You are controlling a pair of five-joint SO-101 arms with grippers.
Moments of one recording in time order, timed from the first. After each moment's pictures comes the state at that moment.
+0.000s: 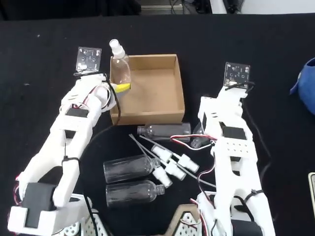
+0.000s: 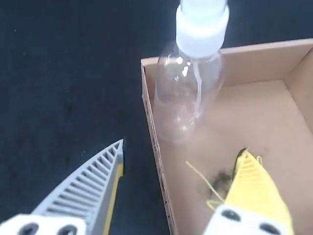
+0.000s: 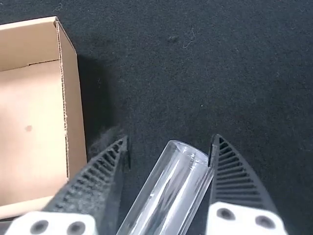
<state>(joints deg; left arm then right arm) 0.6 -14.3 46.1 8.0 -2.2 6.9 -33.3 61.1 23.0 -2.2</state>
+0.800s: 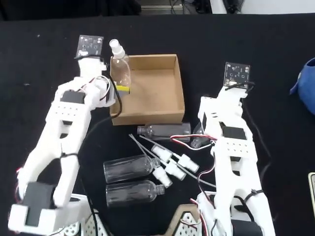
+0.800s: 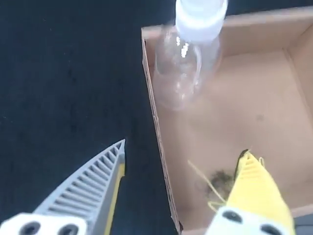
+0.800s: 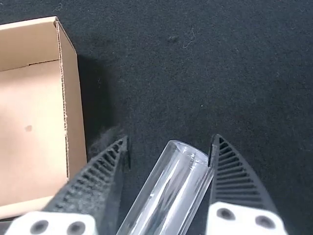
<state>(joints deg) 0.9 -13.6 30.3 37.1 -2.2 6.9 -33.3 61.1 23.0 -2.2</state>
